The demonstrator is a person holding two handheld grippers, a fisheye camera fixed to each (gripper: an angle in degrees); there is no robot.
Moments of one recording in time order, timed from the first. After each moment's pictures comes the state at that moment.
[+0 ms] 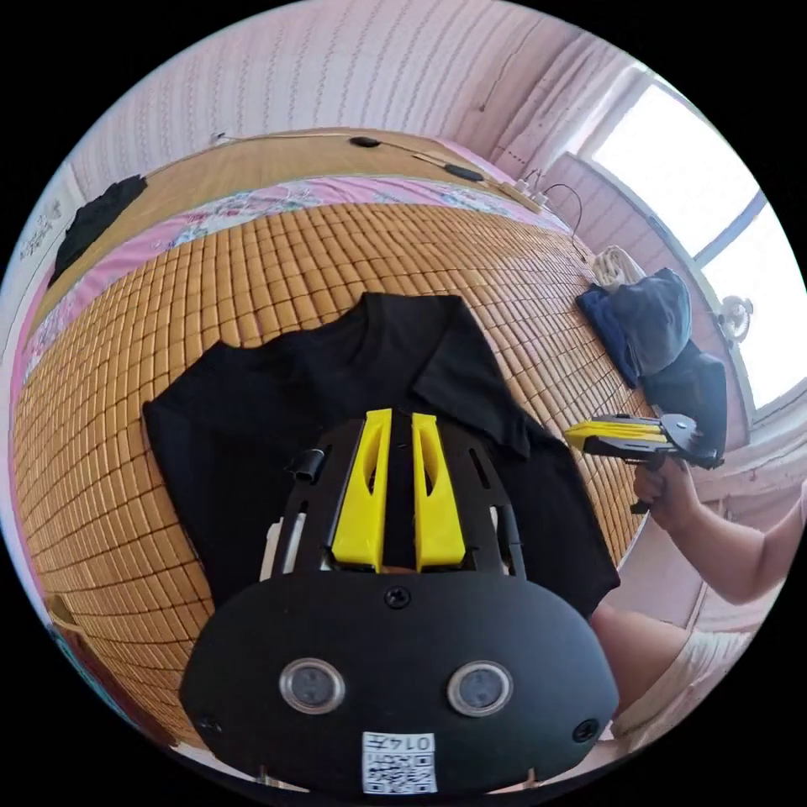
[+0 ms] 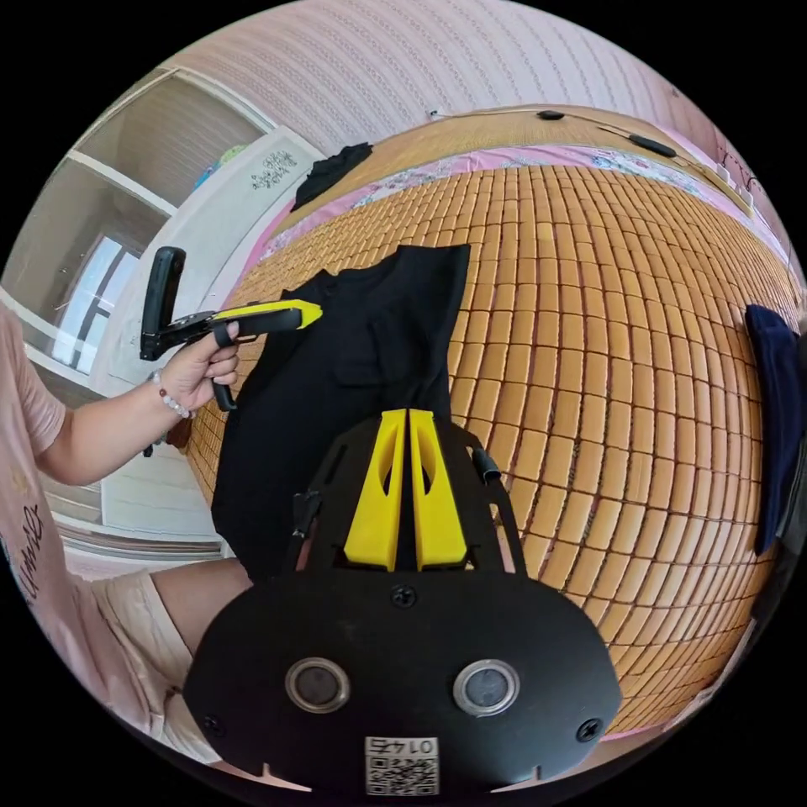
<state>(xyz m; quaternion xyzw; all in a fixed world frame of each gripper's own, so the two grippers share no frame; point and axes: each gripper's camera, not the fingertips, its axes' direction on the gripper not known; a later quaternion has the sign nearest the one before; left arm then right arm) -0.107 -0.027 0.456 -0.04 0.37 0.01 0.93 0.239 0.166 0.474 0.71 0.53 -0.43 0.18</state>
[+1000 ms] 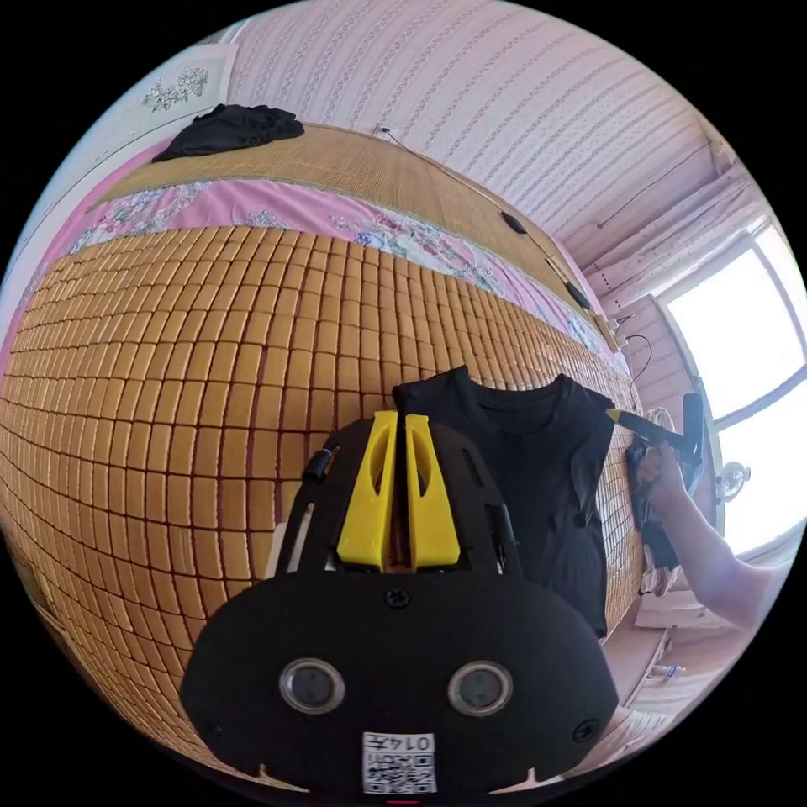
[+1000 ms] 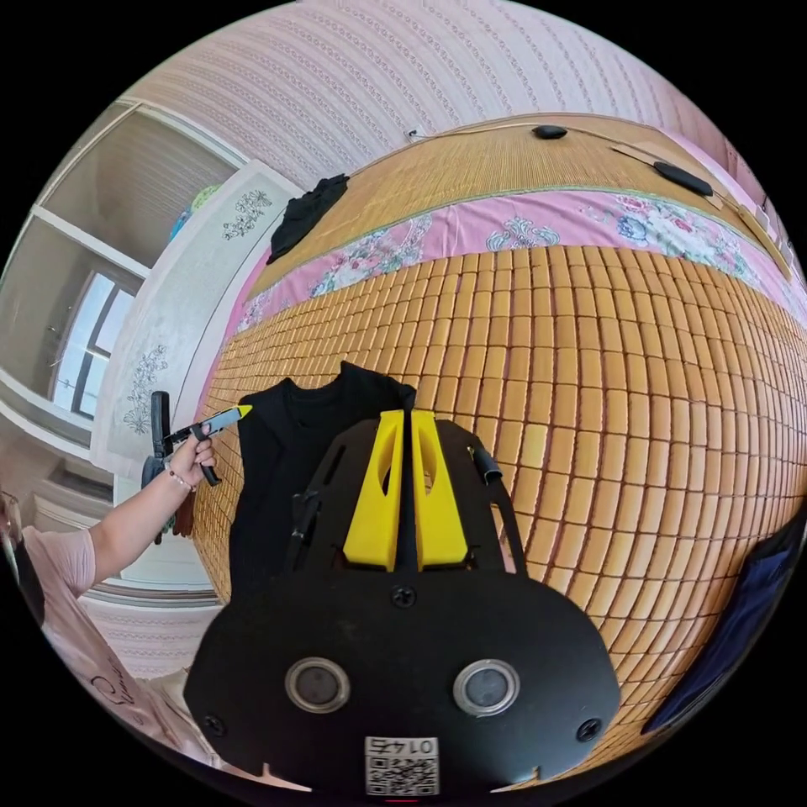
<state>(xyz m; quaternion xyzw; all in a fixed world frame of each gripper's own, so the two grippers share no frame) -0.346 -0.059 0.558 -0.02 0.38 -0.19 0.91 0.075 0.247 0.482 0.72 0.49 -0.47 0.17</state>
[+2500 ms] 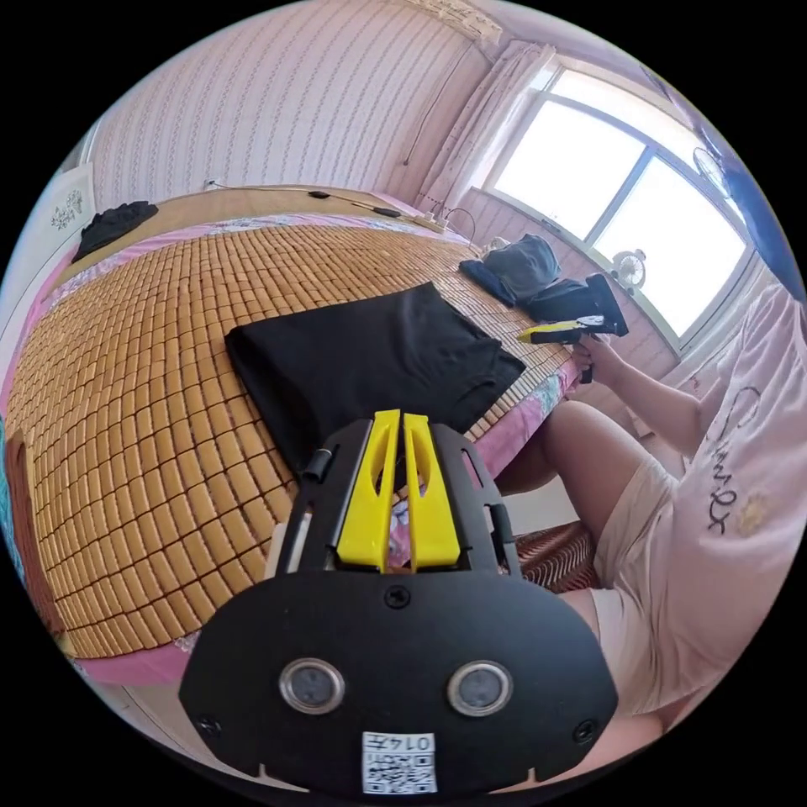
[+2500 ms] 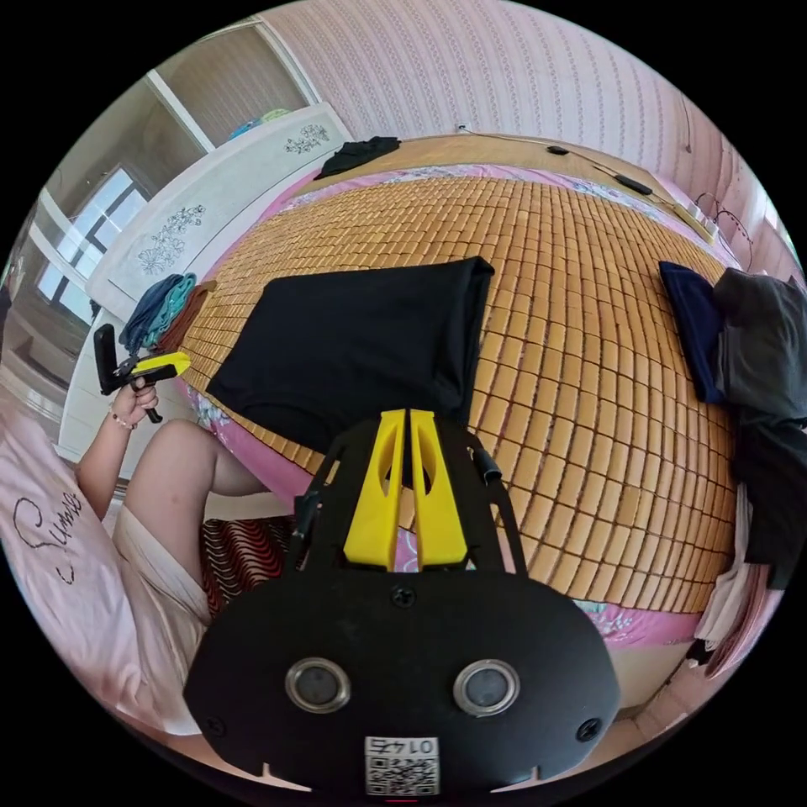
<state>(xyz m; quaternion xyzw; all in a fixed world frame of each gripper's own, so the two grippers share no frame) -0.231 0.378 0.290 0.10 0.45 0.03 0.89 0.368 -0.099 0.480 0.68 0.59 -0.42 0.10</state>
